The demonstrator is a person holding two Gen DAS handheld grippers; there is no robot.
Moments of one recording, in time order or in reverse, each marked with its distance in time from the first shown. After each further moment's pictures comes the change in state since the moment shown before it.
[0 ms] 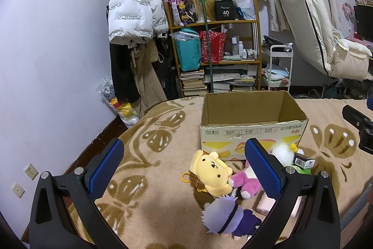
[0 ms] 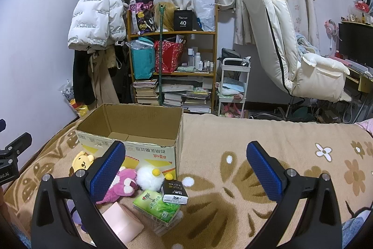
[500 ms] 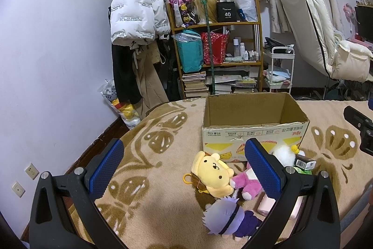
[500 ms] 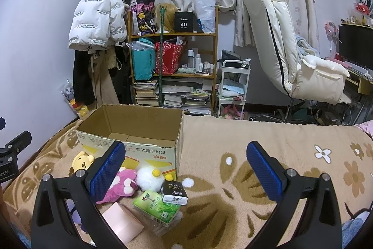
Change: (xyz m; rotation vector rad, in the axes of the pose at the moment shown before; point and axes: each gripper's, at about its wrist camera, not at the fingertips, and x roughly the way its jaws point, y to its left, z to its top) left arm -0.004 0.003 0.002 -0.004 -0.013 0.013; right arm -0.002 0.000 0.001 -0.002 -0.008 -0.002
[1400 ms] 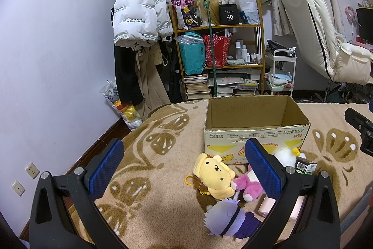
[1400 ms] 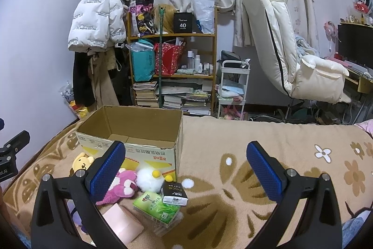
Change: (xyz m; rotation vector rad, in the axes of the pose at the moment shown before) left arm 0.000 0.001 0.002 -0.002 -0.007 0.006; right arm 0.001 0.002 -0.004 0.008 -0.004 0.001
